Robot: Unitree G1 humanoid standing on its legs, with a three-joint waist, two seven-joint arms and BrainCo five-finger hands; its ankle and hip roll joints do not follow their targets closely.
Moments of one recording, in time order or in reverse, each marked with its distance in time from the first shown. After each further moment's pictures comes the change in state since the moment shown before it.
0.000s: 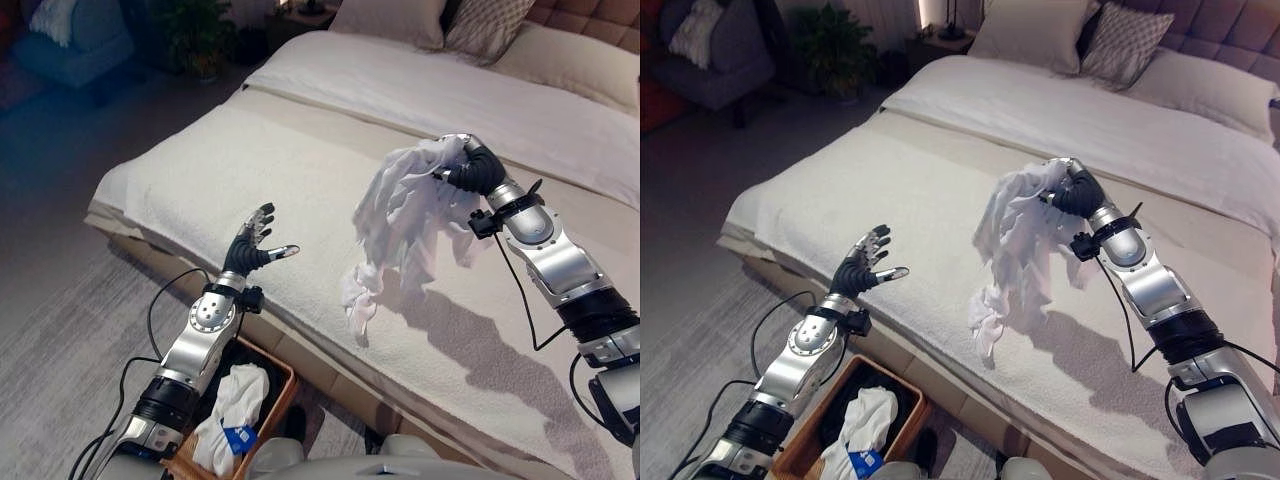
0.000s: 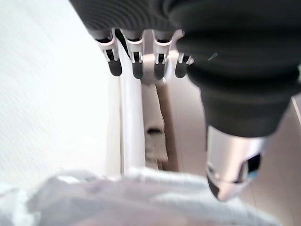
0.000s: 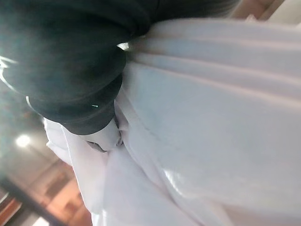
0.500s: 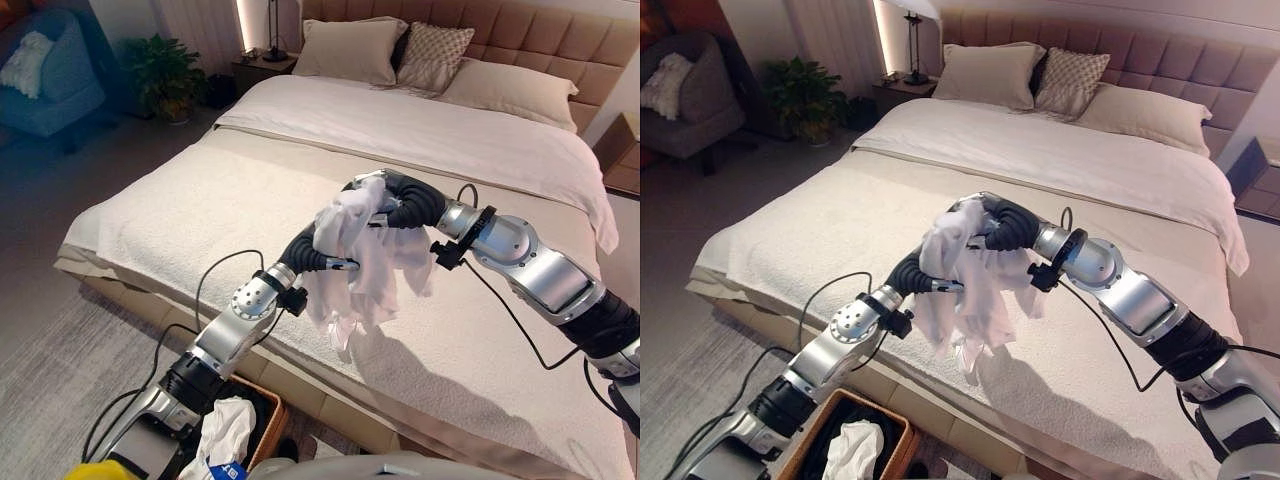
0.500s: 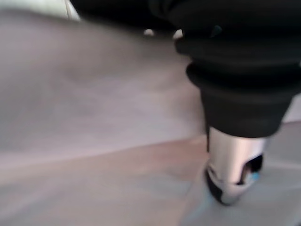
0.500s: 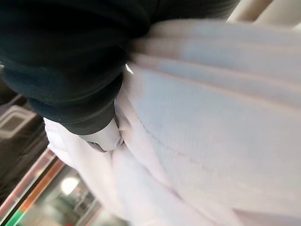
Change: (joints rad) left arm -0.144 -0.057 -0.264 -0.029 -0.071 0.058 -0.080; right arm -0.039 -0.019 0.197 -0.363 0.184 0.004 0.160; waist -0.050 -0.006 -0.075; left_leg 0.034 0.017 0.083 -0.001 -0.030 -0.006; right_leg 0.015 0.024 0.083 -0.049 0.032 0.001
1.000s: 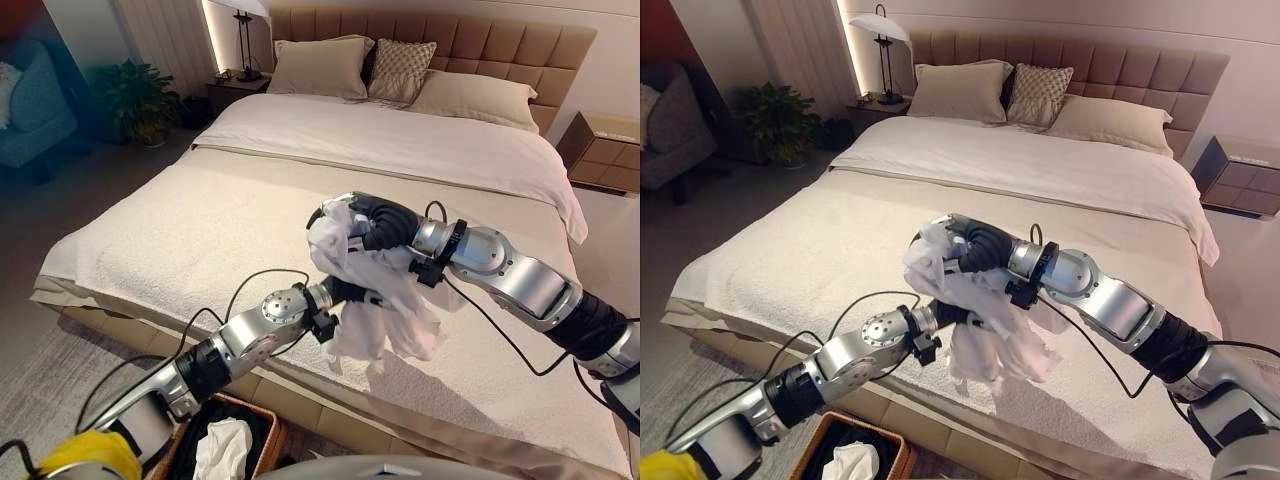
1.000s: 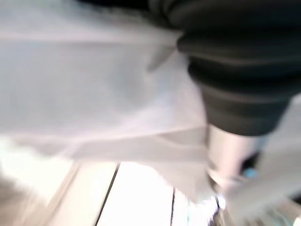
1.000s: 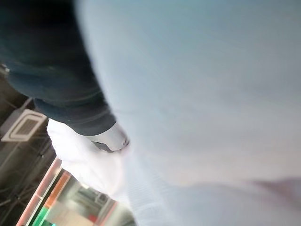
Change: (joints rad) left arm -0.155 0.148 -0.377 -0.076 -0.504 0.115 -0.168; right arm -0.043 -0.010 0.137 -0.004 0.129 -0.001 0.015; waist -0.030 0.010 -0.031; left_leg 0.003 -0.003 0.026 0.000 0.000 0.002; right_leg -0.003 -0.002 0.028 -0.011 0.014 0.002
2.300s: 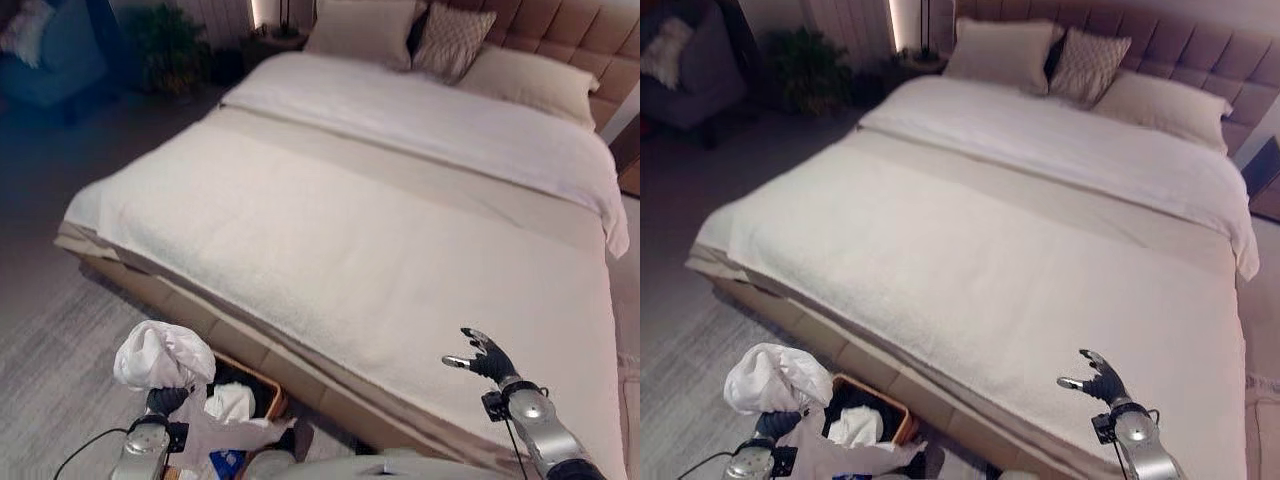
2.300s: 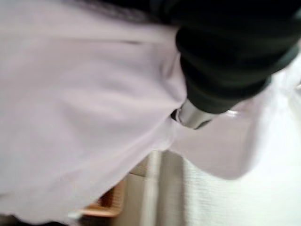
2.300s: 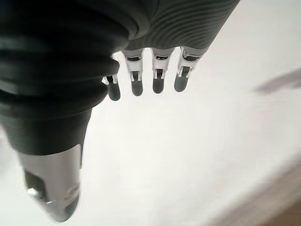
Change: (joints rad) left arm 0.561 -0.119 0.934 0.851 0.949 -0.144 0.360; right arm 0.757 0.434 -0.624 0.953 -0.565 -0.040 -0.270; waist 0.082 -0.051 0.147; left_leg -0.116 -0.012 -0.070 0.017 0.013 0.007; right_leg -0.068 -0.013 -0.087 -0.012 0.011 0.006
